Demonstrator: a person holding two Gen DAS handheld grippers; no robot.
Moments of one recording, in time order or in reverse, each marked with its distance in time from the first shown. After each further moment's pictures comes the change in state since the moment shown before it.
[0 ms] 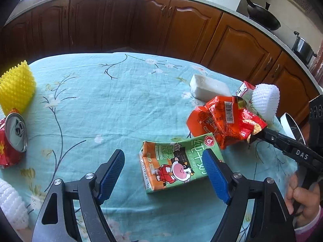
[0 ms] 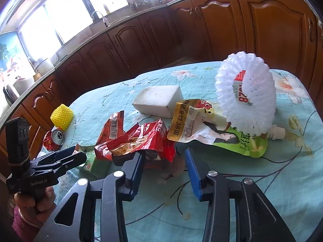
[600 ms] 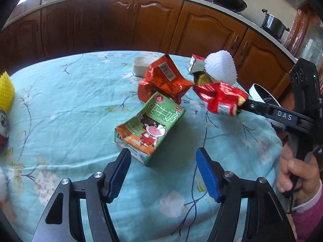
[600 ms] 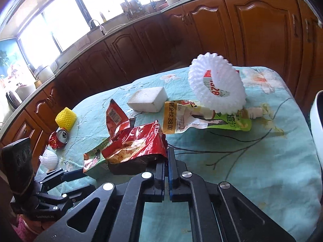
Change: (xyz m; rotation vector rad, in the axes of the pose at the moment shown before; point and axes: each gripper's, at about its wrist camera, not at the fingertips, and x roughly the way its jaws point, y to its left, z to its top) left arm -0.016 -0.064 -0.040 0.162 0.011 -0.072; right arm -0.069 -0.036 -0.025 0.064 -0.066 -0.010
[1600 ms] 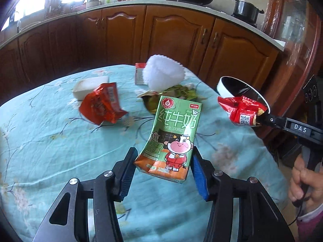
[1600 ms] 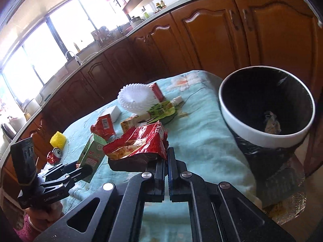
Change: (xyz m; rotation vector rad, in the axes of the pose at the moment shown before) left arm 0.001 -0.113 0.007 0.158 -0.035 -0.079; right arm -0.115 -0.094 -0.044 0.190 -0.135 -0.122
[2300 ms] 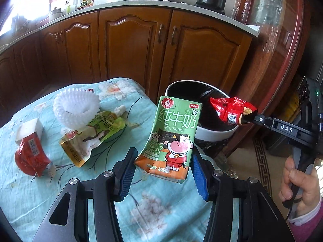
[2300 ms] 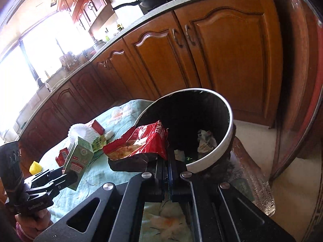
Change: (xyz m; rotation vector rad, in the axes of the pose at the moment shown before) left arm 0.073 -0.097 0.063 0.139 0.027 -0.114; right arm -0.050 -0.104 0.035 0.112 -0.109 -0.190
